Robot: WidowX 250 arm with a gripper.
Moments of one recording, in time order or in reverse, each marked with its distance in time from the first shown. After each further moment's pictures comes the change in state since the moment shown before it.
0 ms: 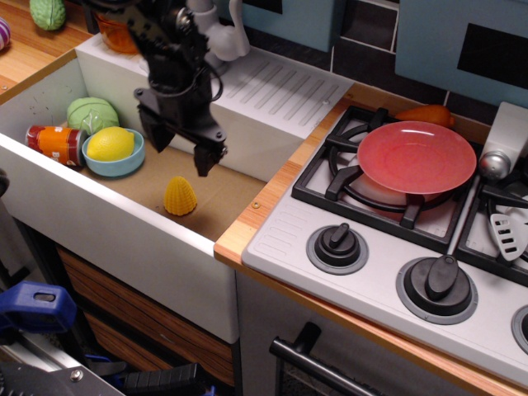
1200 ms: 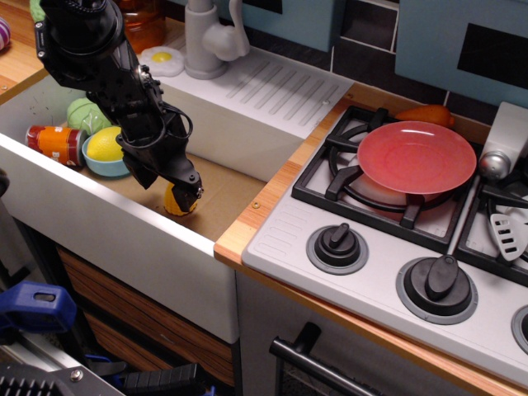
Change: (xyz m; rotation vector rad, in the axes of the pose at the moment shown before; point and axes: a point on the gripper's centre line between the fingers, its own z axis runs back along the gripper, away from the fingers) arm -0.017 0.011 -0.043 -0.043 -0.044 -0.007
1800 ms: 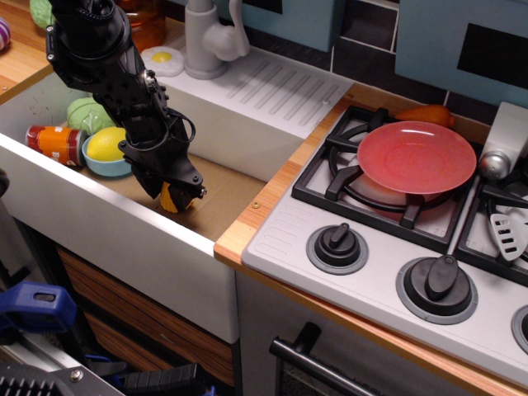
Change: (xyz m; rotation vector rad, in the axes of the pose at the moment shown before) arm 0.001 -0.002 -0.012 -0.018 0.034 0.060
